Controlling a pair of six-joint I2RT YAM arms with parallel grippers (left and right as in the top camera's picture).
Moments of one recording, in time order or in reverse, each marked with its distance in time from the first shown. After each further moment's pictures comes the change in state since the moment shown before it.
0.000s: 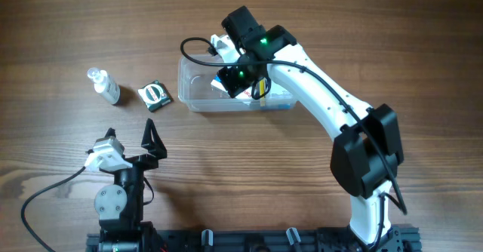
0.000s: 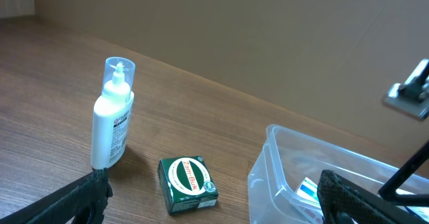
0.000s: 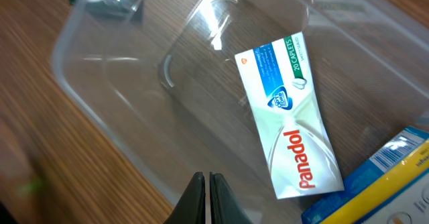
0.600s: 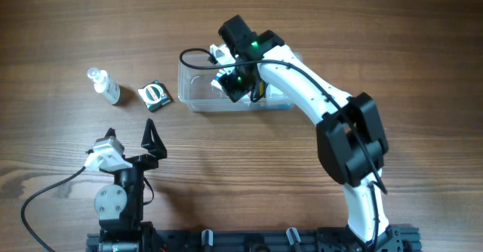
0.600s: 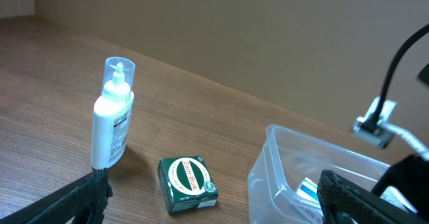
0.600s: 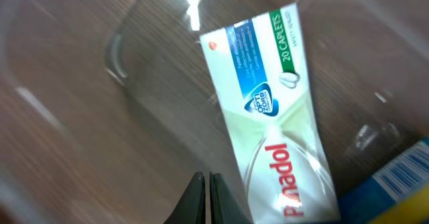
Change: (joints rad) left arm 0.000 0.000 0.000 0.000 0.000 0.000; right arm 0.000 0.106 0.000 0.015 0.058 -0.057
